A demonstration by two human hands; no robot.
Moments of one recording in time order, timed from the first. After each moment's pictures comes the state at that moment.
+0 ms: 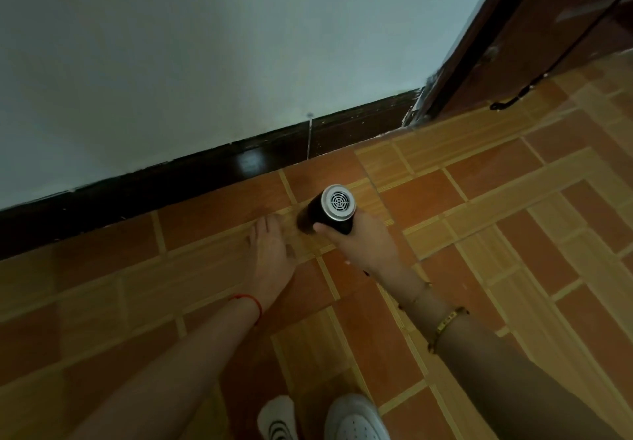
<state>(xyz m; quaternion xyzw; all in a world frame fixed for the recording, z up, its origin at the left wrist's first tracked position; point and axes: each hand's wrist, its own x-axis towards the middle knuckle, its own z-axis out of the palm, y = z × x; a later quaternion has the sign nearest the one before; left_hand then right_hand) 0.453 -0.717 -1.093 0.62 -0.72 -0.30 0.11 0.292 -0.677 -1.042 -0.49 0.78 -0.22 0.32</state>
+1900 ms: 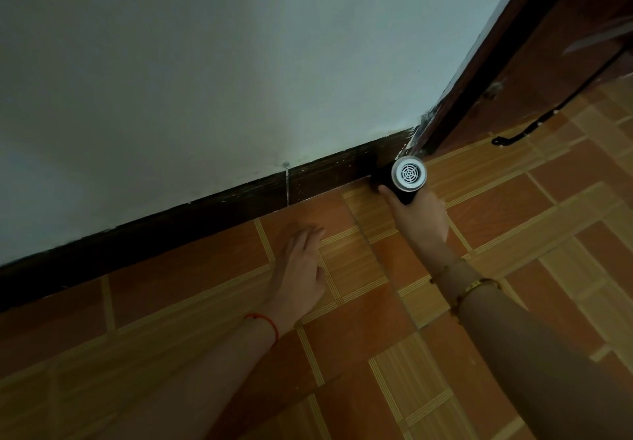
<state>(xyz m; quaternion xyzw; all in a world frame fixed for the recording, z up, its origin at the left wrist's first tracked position) 0.361 -0.778 -1.116 0.48 -0.81 -0.32 0.13 0.148 -0.780 -1.061 -0.36 0.89 -0.24 0.14</state>
